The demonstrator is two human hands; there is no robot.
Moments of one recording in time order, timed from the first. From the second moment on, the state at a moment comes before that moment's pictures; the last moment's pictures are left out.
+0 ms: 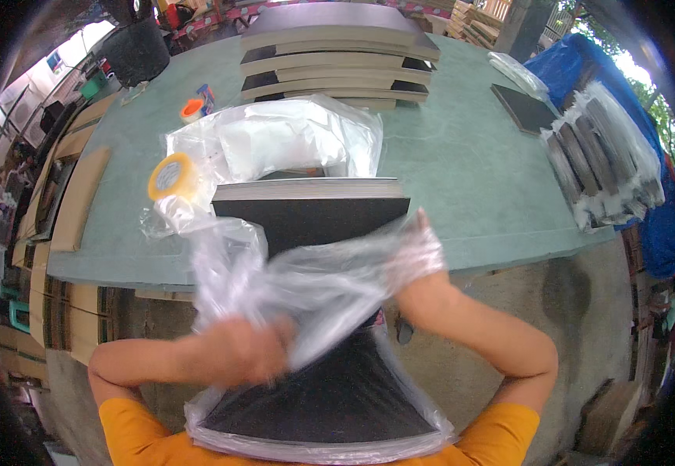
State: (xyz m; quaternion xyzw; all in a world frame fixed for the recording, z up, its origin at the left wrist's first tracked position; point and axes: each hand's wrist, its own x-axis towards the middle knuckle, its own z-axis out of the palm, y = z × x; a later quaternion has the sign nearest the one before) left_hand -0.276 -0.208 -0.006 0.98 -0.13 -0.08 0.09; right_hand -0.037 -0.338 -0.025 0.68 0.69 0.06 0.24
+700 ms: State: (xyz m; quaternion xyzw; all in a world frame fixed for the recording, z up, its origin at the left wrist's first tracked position) left_hand -0.273 -0.115 -0.020 0.92 0.30 0.22 0.13; right_hand -0.026 -0.324 -0.029 0.75 0.55 0.24 -0.27
